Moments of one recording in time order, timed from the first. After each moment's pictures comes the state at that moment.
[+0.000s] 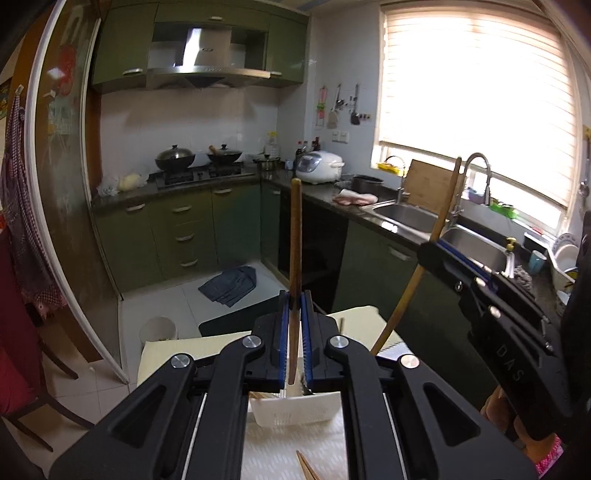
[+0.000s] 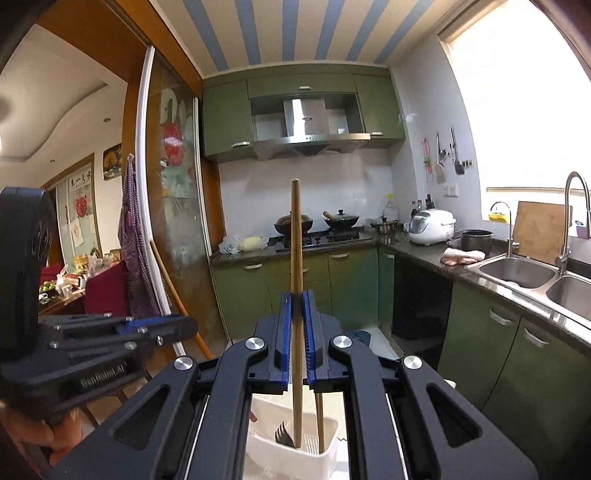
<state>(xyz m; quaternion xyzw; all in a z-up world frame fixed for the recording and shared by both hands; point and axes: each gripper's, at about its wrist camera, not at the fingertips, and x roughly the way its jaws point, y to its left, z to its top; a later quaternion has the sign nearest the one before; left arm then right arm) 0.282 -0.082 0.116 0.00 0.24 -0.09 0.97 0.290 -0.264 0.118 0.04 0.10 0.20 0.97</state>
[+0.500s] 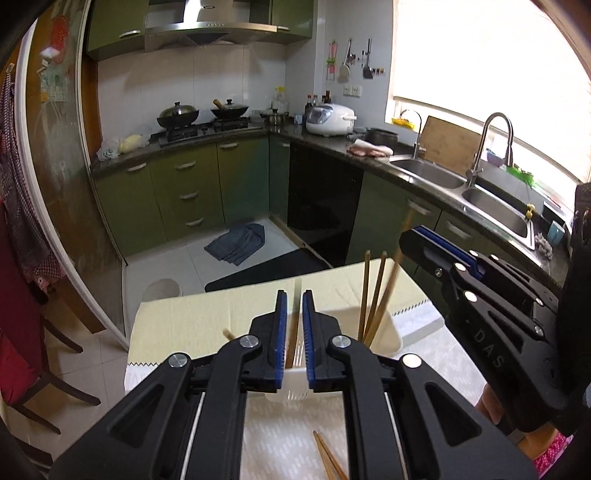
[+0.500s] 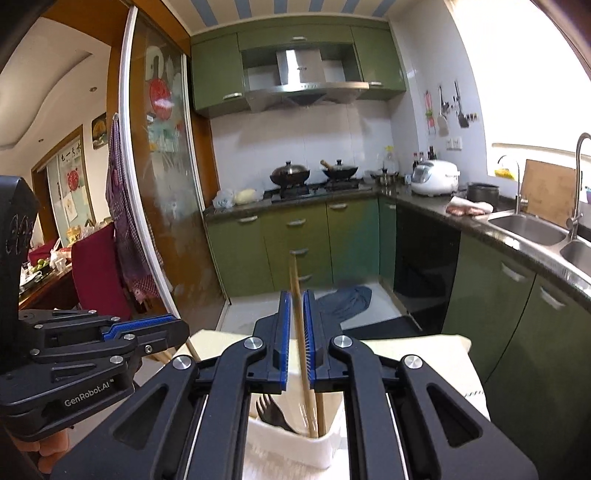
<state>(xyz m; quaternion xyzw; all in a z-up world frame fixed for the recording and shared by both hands) 0.318 -0.080 0.047 0.01 0.32 -0.08 0.94 0.358 -0.248 0.039 0.04 0.19 0.19 0.96</state>
